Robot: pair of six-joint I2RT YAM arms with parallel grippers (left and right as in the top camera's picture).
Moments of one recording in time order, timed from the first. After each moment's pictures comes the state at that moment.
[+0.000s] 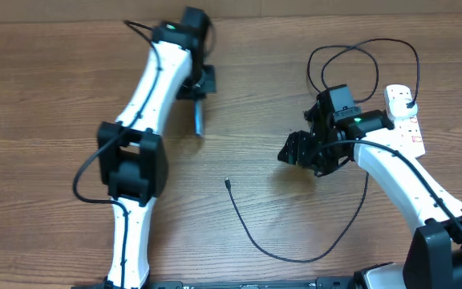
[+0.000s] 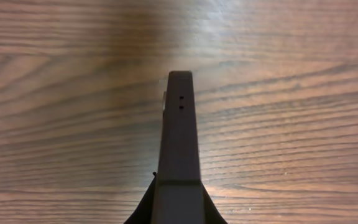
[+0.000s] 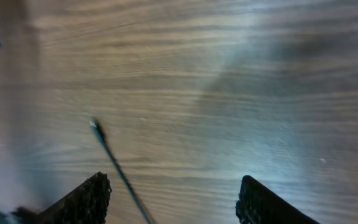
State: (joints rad) left arm -0.31 2.35 2.20 -1.30 0.01 -0.35; right arm 0.27 1.58 1.10 -0.90 -0.37 0.42
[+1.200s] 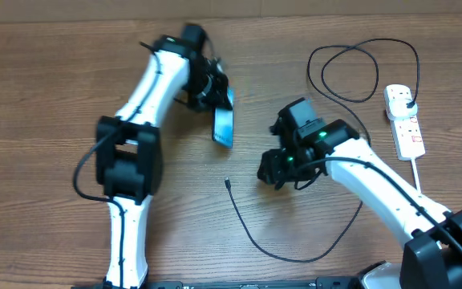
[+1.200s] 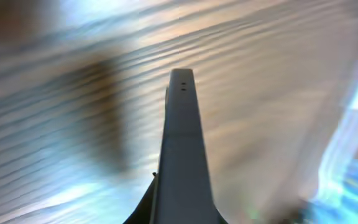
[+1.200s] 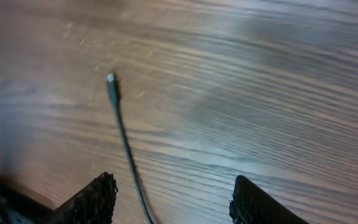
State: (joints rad) left arm -0.24 2.35 2.07 -1.18 0.63 -0.25; right arm 0.49 1.58 1.10 -0.88 -0.31 0.35
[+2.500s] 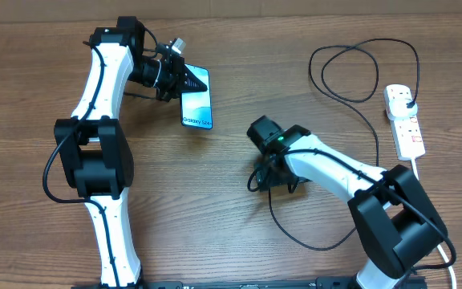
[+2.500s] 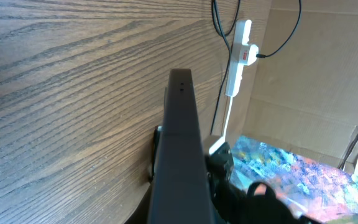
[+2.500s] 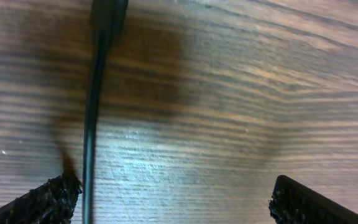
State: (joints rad) left arm -0.02 2.35 2.11 -1.31 1.02 -0.07; right arm 0.60 1.84 1.12 -0.86 0.16 0.45
